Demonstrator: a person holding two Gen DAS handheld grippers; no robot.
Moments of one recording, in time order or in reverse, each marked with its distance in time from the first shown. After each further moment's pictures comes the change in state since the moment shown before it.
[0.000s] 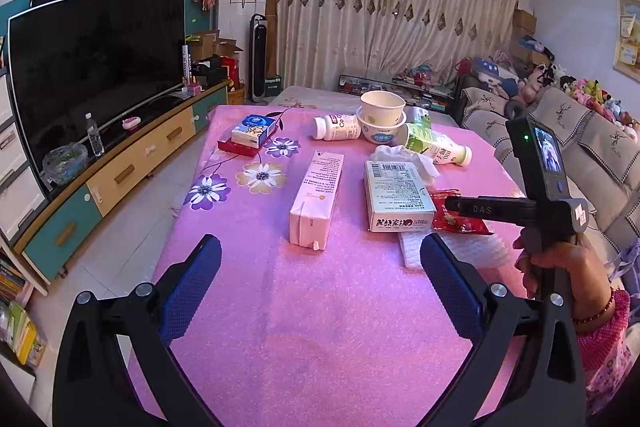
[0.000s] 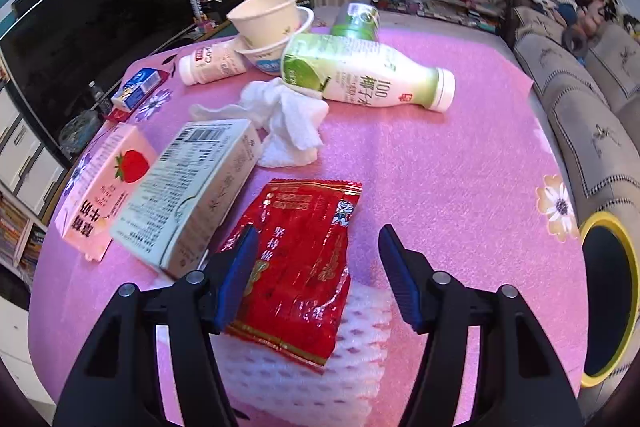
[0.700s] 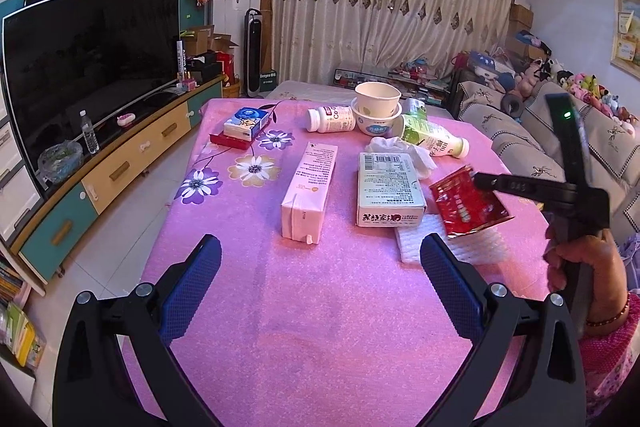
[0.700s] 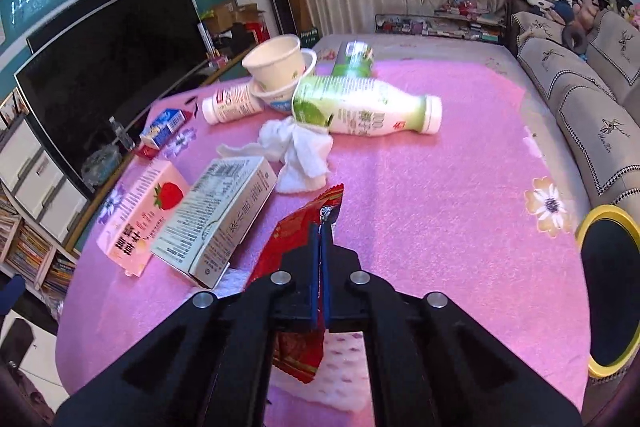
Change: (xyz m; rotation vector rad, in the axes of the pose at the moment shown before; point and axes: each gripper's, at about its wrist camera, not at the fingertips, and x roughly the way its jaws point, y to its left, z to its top) left arm 0.011 -0.011 -0.005 0.006 0.020 -0.017; right arm -0.050 -0.013 -0.008 0.048 -0.137 0.087
